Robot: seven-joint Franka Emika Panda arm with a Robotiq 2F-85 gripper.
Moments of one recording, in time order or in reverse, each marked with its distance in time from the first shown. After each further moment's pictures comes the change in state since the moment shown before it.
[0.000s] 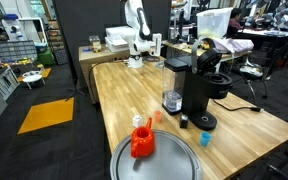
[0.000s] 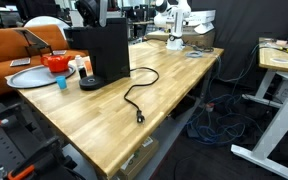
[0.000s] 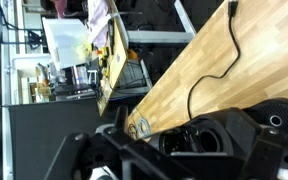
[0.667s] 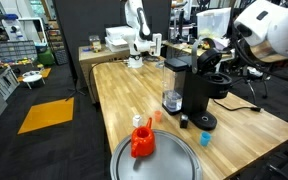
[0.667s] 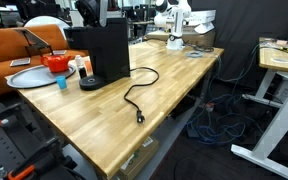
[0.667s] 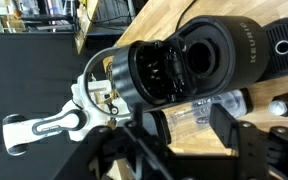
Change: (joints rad) arm -0.140 0.399 -0.093 0.104 -0.378 0.471 0.167
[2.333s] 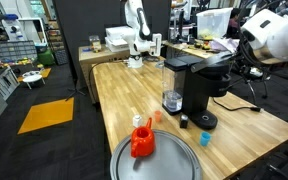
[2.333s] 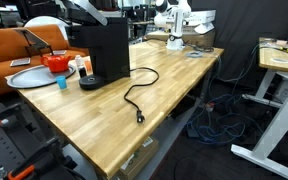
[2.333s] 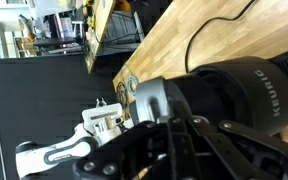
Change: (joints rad) arm -0.066 -0.030 -0.082 -0.088 -0.134 0.044 0.101
